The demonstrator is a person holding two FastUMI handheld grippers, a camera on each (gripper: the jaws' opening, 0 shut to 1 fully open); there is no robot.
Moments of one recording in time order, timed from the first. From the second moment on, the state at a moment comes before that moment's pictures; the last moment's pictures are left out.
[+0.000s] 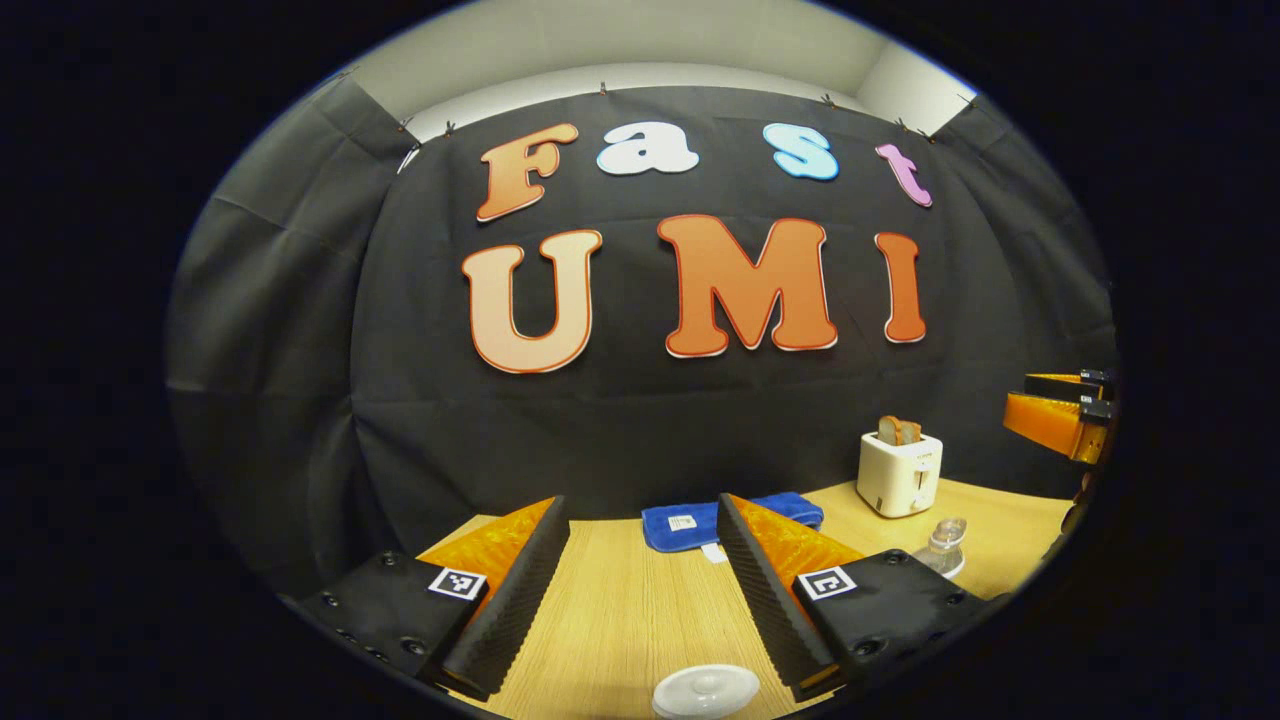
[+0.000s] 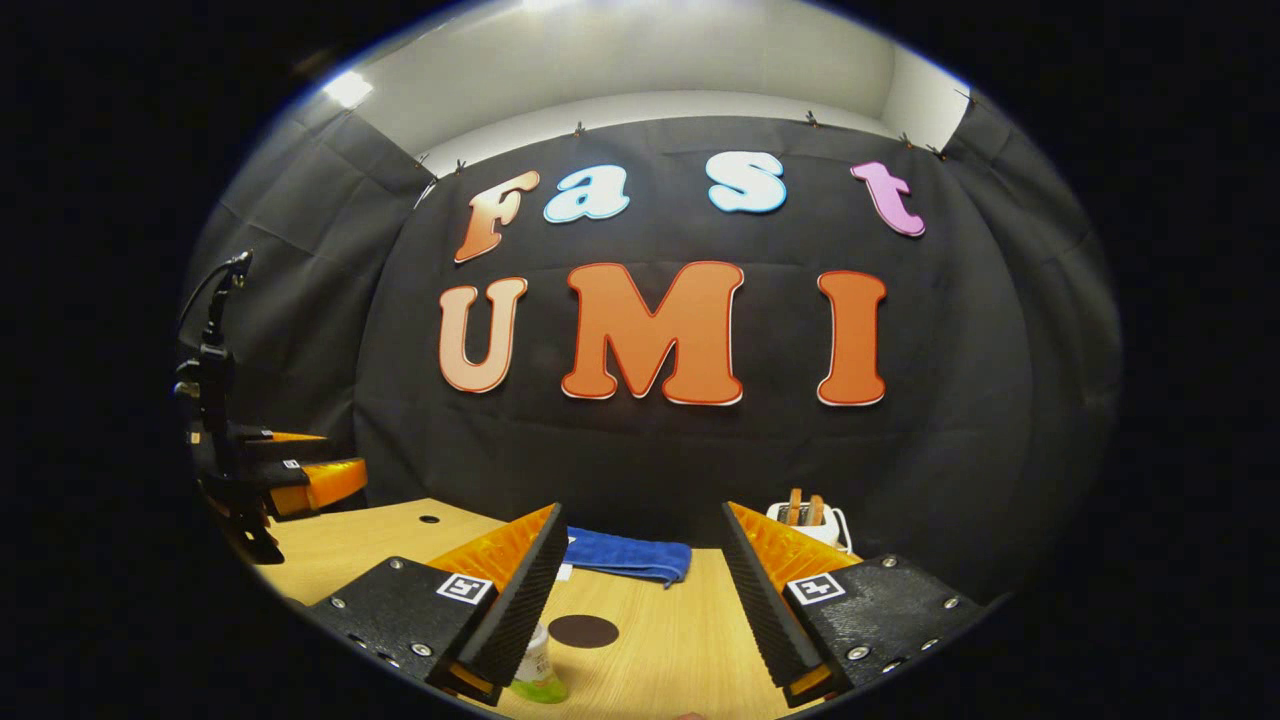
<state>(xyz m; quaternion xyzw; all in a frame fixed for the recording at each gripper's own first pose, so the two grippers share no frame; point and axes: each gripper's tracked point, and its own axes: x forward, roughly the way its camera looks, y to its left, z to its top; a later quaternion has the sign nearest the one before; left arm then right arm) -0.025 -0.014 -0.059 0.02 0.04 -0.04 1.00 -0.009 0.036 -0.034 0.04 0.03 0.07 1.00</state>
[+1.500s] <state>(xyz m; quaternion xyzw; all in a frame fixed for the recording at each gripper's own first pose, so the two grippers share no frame) -0.073 -0.060 -0.248 0.05 0.23 -0.12 0.96 -0.052 0.110 -0.159 0.07 0.16 0.21 0.96</state>
